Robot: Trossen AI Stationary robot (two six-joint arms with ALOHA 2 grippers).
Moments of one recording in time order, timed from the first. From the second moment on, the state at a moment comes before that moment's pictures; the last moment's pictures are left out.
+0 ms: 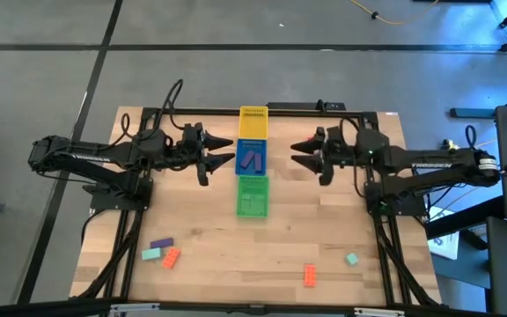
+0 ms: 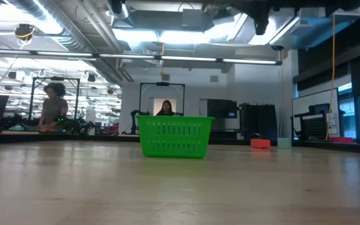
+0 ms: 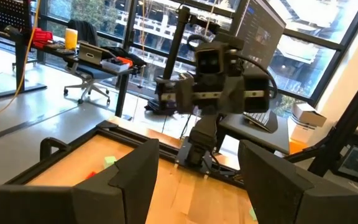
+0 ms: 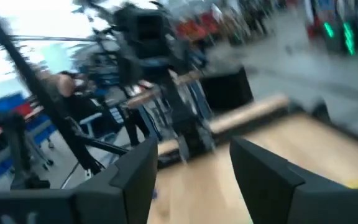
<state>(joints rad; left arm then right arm) 0.00 0.99 0.82 0.26 -0.22 -0.28 -0.12 0.97 0.68 0.34 -0.08 0.38</state>
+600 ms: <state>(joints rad) 0.00 0.99 0.82 0.23 -0.21 -0.28 -0.09 0.97 0.67 0.38 -0.10 0.23</state>
